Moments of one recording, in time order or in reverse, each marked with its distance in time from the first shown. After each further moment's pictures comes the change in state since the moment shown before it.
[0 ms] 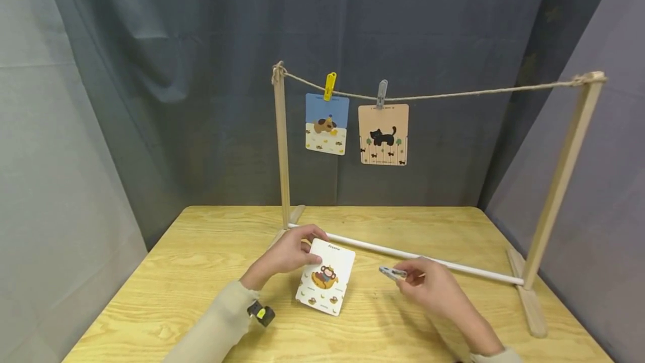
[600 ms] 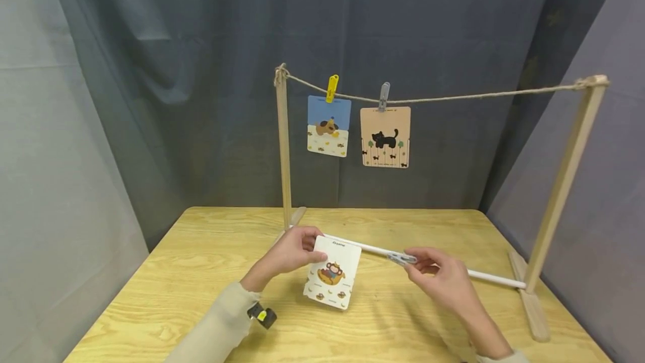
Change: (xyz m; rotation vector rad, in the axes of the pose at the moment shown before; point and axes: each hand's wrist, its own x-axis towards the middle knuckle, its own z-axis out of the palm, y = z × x) left_hand 0.000 0.010 -0.001 -0.067 0.017 0.024; right_hand 0.002 -0.008 -0.015 0.085 0.172 0.030
